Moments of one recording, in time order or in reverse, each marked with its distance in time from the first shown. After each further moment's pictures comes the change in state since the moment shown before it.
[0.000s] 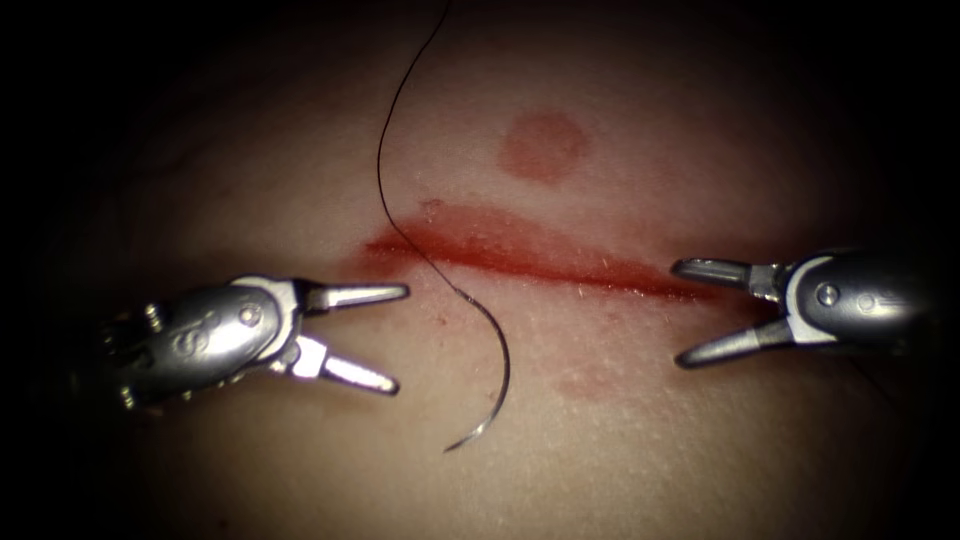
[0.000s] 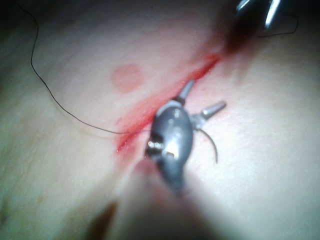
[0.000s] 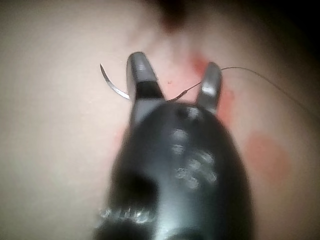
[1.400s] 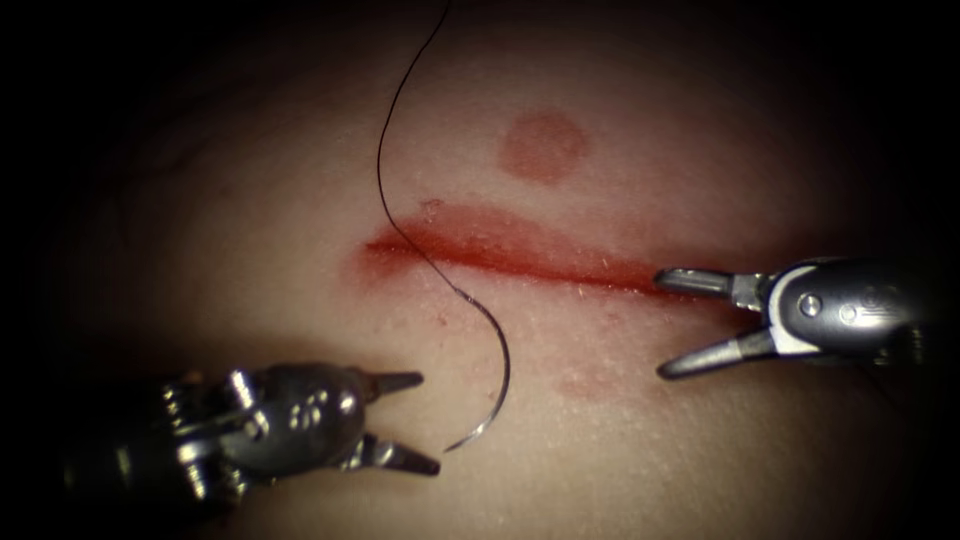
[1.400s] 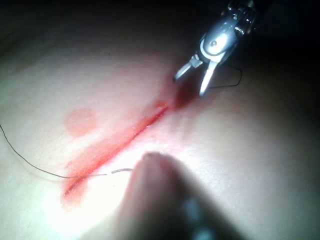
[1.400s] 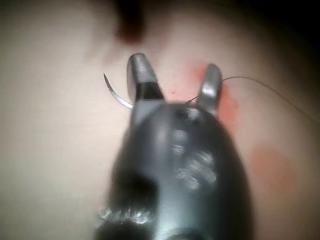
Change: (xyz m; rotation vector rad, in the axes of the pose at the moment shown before) right arm 0.000 -0.001 0.001 0.012 -0.024 -0.002; left arm 0.004 0.005 0.006 0.289 -0.725 -0.412
